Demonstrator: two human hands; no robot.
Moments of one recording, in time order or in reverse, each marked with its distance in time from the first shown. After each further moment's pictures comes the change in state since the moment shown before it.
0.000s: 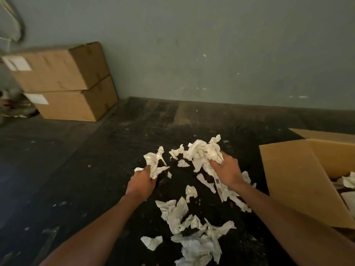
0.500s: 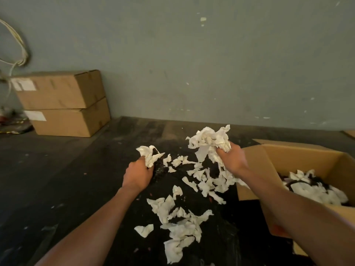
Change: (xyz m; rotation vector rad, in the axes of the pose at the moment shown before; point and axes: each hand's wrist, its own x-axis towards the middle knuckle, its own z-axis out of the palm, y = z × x) left_hand -0.086 0.047 -0.063 -0.156 0.172 0.092; right_hand -0.093 -0.043 -0.115 0.056 0.205 -0.078
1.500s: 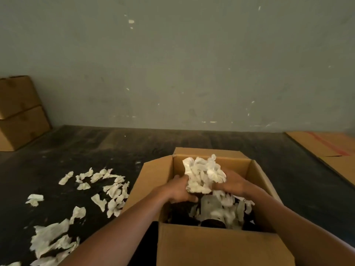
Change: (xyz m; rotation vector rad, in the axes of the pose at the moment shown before) left_hand -0.047 0.412 0.270 0.100 -0.715 0.320; right_hand 0.086 0.284 -0.299 -0.189 -0.468 0.050
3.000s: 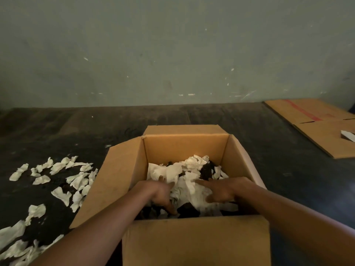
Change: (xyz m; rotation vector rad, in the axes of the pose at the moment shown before) left_hand 0.055 -0.001 0.054 0.455 -0.458 -0.137; right_hand 0.000 0.072 0.014 -0.520 -0.624 0.230
